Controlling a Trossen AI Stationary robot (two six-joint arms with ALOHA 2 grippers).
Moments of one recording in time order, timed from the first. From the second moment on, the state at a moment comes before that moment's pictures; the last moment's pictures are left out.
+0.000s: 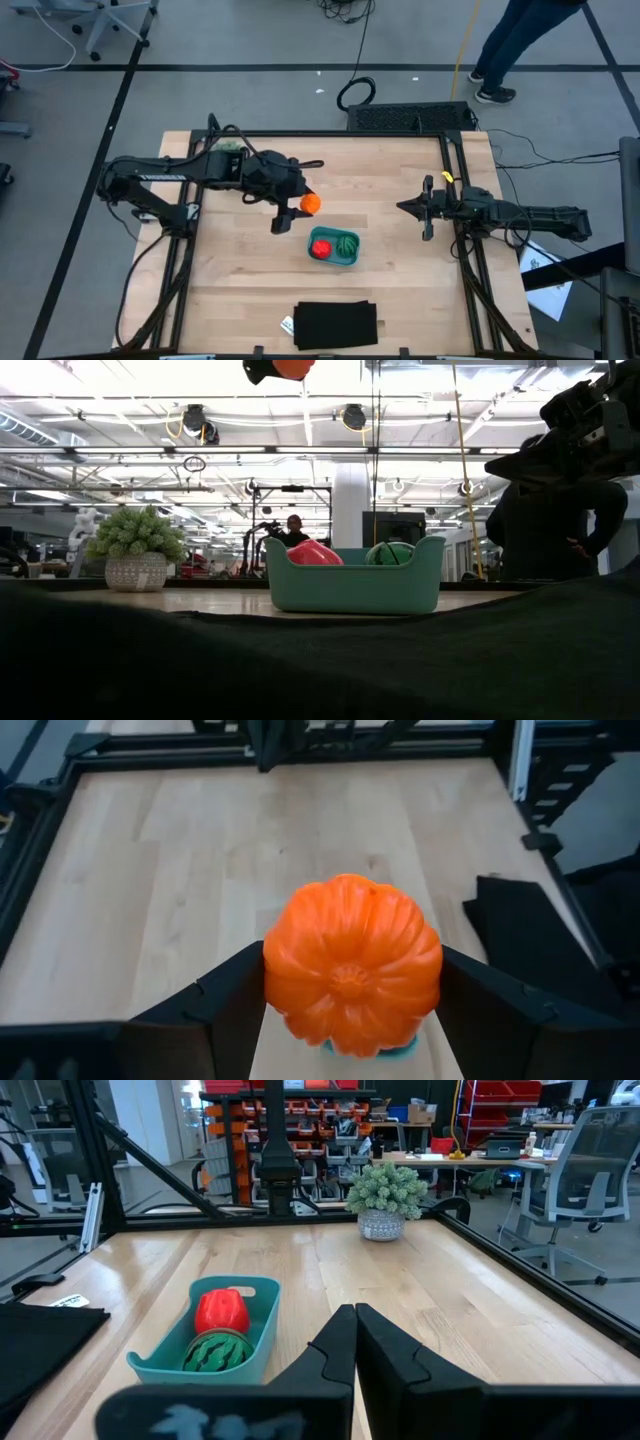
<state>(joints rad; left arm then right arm) 0.01 1.44 1.44 -0.67 0.11 0.05 -0.11 0.15 0.02 0.08 0.00 0.01</state>
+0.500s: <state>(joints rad) 0.00 1.60 1.44 -0.54 0.21 0.05 -0.11 0.15 0.02 0.08 0.00 0.02</state>
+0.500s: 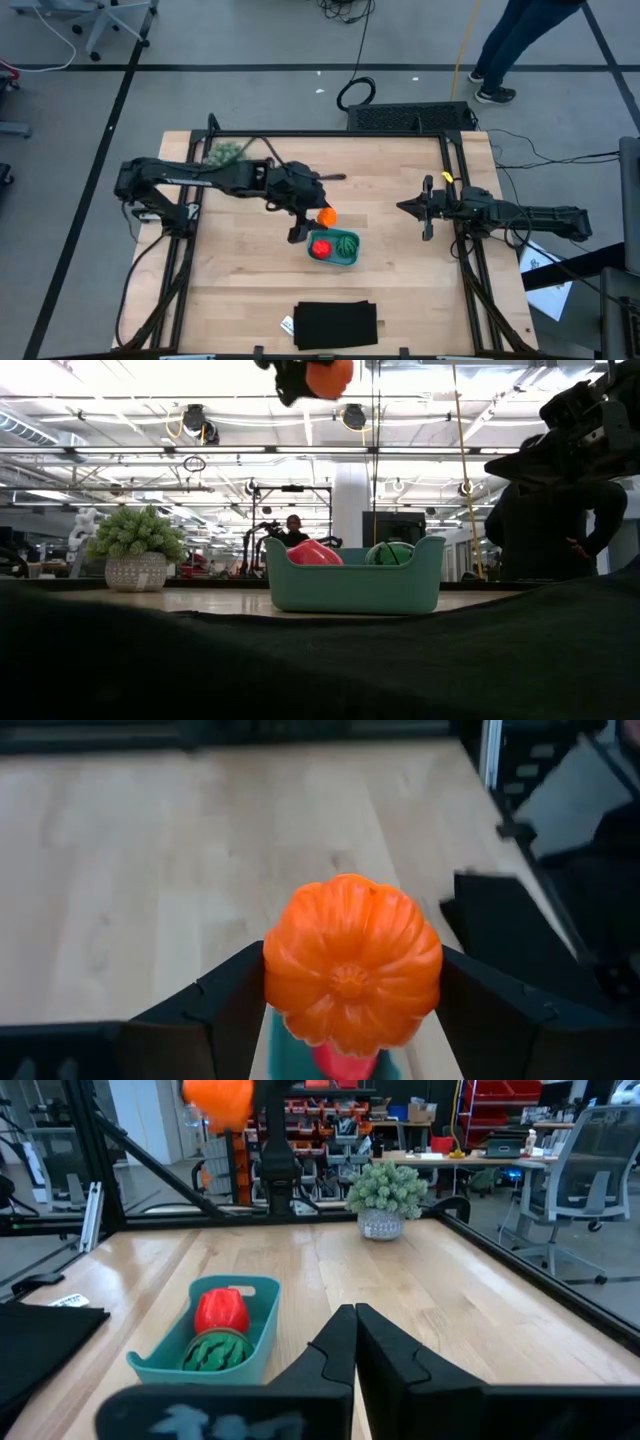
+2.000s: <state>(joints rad) -0.11 1.99 1.44 -0.41 0.18 0.23 -0.11 0.16 0.02 0.08 0.00 0.01</state>
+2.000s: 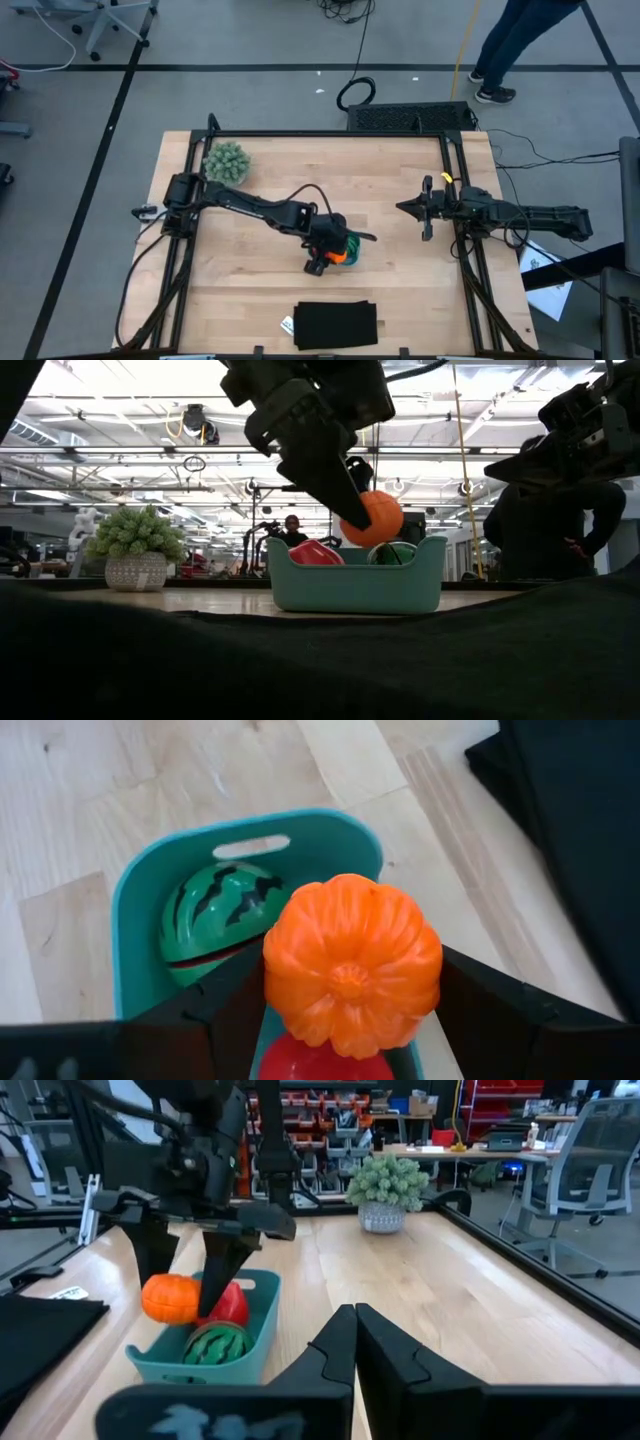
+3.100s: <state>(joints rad) -0.14 1.99 1.40 -0.42 0.12 0.28 -0.11 0.17 0.02 0.08 0.00 0.01</state>
